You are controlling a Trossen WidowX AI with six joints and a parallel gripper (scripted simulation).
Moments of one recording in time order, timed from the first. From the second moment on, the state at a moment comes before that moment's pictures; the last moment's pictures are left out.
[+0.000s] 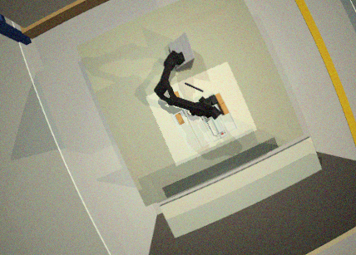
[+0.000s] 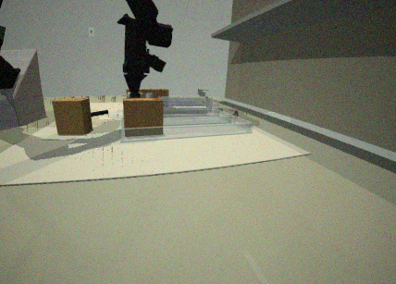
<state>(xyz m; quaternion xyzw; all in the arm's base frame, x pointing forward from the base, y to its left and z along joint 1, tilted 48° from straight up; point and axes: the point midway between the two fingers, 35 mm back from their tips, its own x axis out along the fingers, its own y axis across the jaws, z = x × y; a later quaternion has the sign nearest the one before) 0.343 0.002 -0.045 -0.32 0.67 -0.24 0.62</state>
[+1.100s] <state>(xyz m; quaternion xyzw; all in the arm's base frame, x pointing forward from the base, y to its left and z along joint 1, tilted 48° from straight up) 0.342 -0.007 -0.054 -0.32 0.67 -0.24 0.62</state>
